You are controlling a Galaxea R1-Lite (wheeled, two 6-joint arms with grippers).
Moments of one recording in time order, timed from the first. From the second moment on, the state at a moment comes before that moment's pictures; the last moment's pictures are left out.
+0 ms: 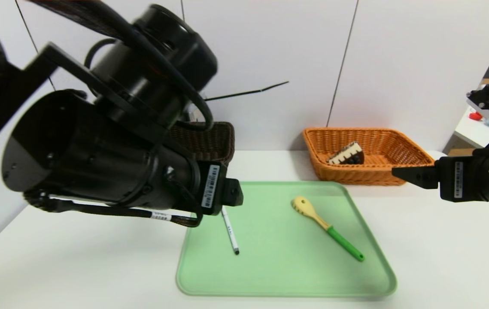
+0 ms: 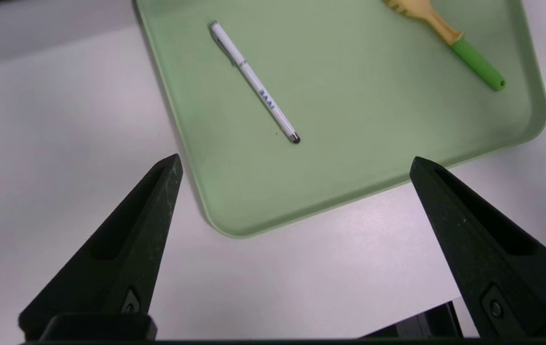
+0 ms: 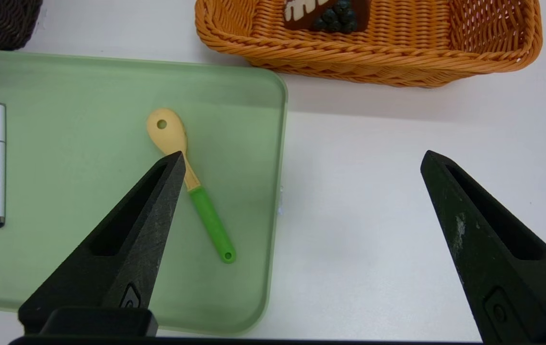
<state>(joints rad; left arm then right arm) -0.90 1.65 -1.61 0.79 0.29 -0.54 0.39 1.28 -0.97 0.23 -0.26 0.16</state>
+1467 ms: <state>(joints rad) -0.81 2.17 -1.89 0.90 0.33 -0.76 0.33 1.22 -0.93 0.36 -0.27 0.17</state>
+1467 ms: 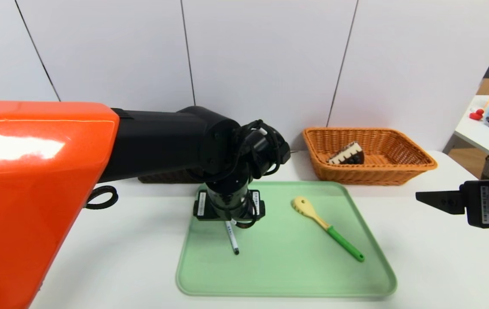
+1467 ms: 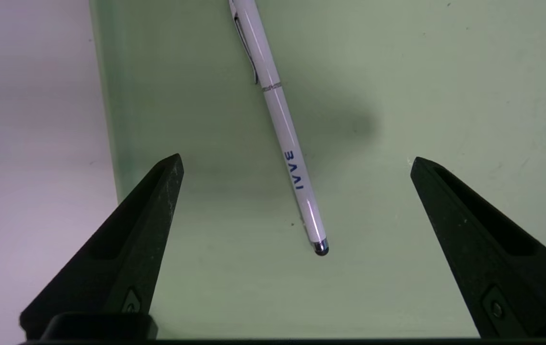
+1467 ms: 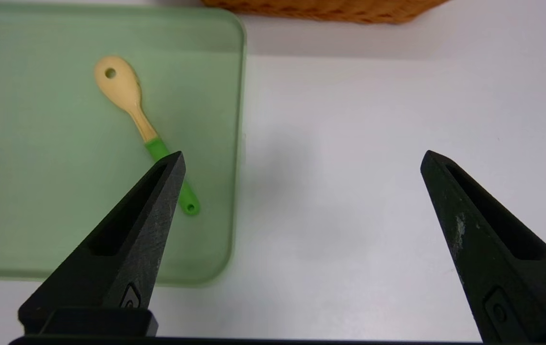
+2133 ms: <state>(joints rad) -0.80 2.27 -1.96 0.90 0.40 -0.82 0.31 1.20 -0.95 0.44 -0.26 0.21</state>
